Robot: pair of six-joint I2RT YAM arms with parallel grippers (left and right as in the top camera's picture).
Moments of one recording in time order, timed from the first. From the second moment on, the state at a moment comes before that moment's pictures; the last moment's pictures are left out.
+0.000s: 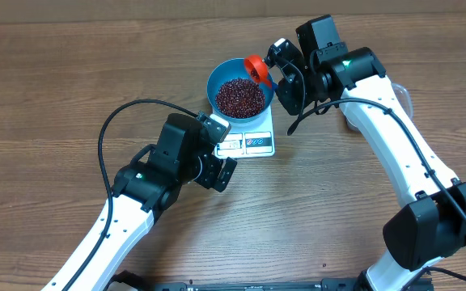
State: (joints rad) left arm -0.47 1.23 0.92 -0.57 0.13 0.04; right arm 0.35 1.83 1.72 -1.00 -0.19 -0.33
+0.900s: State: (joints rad) left arm -0.47 1.23 0.92 -0.57 0.13 0.04; right arm 0.35 1.83 1.72 -1.02 -0.21 -0.34
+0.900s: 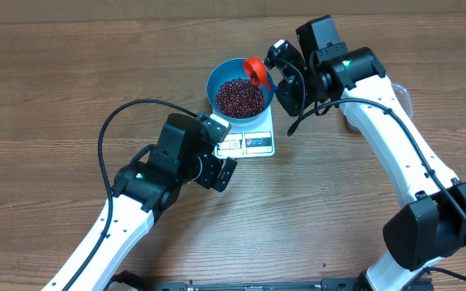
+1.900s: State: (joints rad) left arm -0.47 1.23 0.92 -0.57 0.13 0.04; right arm 0.35 1.83 1.72 -1.01 -0.16 -0.34
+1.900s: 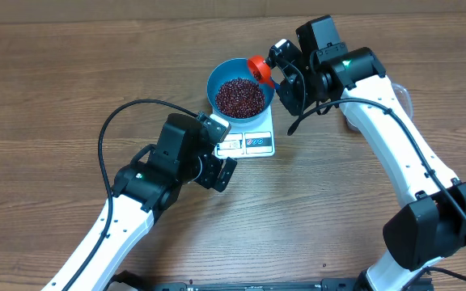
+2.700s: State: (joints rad) left arm -0.47 1.23 0.92 -0.57 0.13 0.04; right arm 0.35 1.83 1.72 -1.01 -0.19 -0.33
